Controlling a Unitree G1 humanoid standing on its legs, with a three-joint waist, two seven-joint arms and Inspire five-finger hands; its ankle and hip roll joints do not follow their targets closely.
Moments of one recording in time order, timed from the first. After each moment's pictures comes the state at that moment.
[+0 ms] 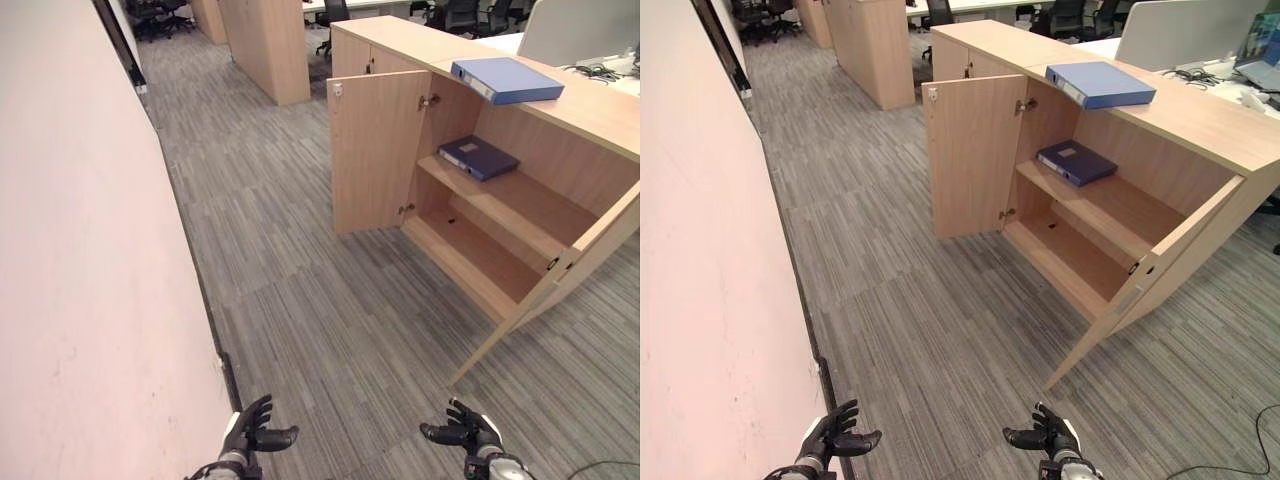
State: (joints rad) left arm 0.15 0.25 -0.15 0.79 -0.19 -0.15 0.05; right arm 0.04 -0.28 0.16 0.90 0.36 -0.09 -0.03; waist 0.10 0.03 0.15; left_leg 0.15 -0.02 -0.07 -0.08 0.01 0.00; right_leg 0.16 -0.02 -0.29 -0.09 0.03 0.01
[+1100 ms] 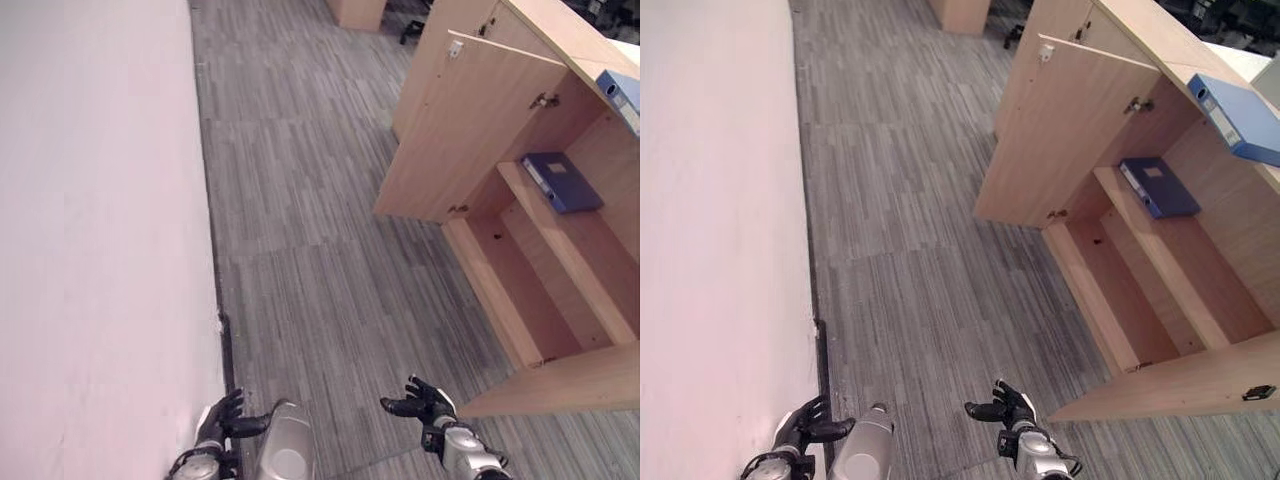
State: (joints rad) left arm 0.05 0.30 -0.07 0.94 -0.22 -0.14 0.05; right arm -0.13 -0.12 0.19 1.06 0.37 -0.10 -0.05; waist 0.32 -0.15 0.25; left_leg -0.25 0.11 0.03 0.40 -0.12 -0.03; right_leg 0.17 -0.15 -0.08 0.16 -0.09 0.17
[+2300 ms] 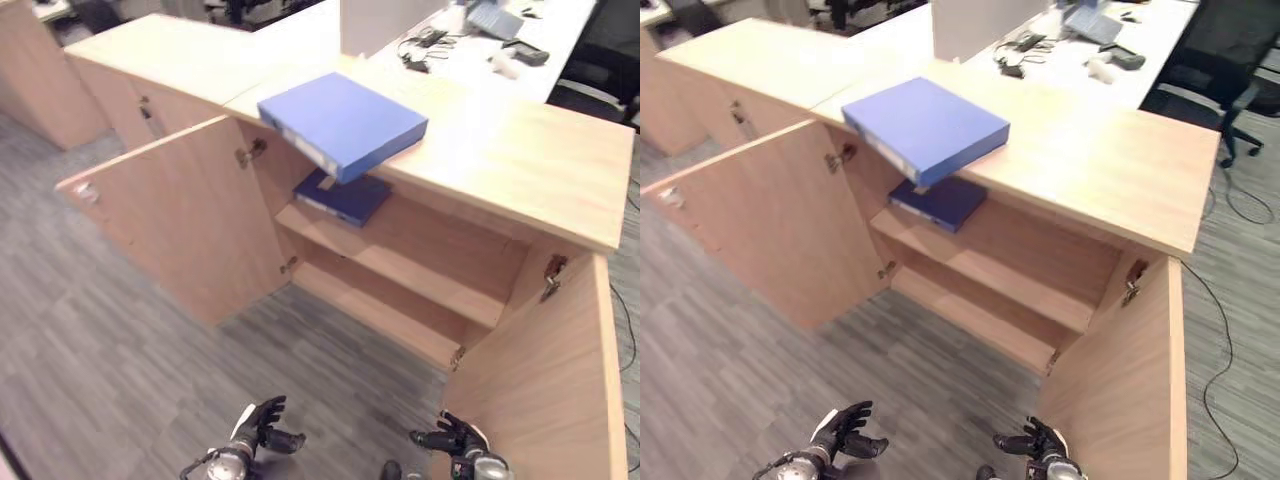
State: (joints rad) left arm 0.03 0.26 -0.24 0.93 -0.03 -0.15 -0.01; right arm -0.05 -0.23 0.15 1.07 0.37 -0.08 -0.05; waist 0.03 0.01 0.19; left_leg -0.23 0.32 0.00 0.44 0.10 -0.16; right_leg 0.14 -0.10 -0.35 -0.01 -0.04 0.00
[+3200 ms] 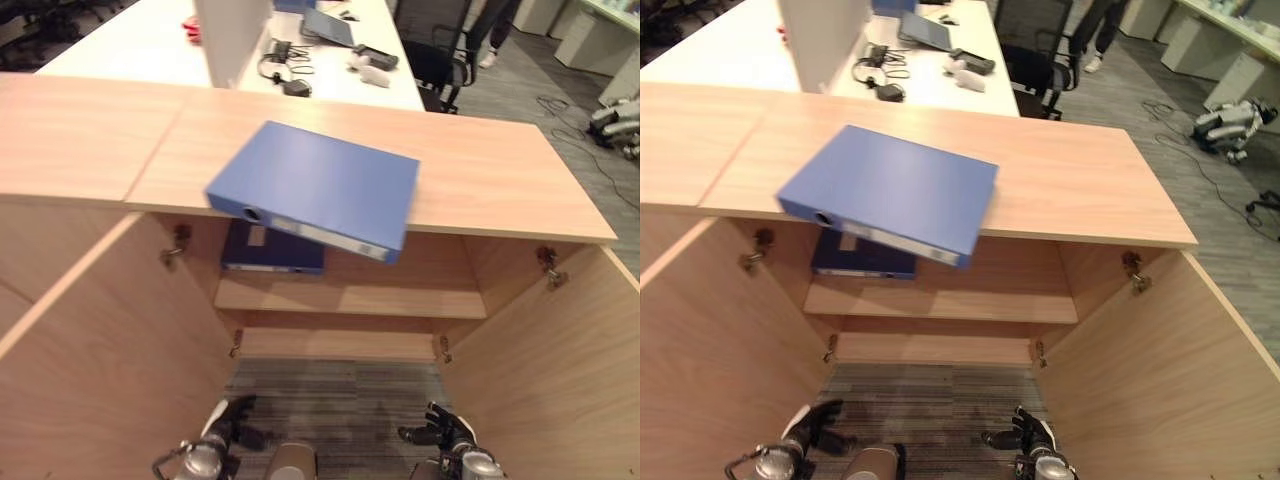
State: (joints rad) left arm -0.01 0.39 -0.23 1.00 -0.03 -0.15 0.03; right arm -0.08 -0.15 0.16 1.09 0.36 -0.08 -0.03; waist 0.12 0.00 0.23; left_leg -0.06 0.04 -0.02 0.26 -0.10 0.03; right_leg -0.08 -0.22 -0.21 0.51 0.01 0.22
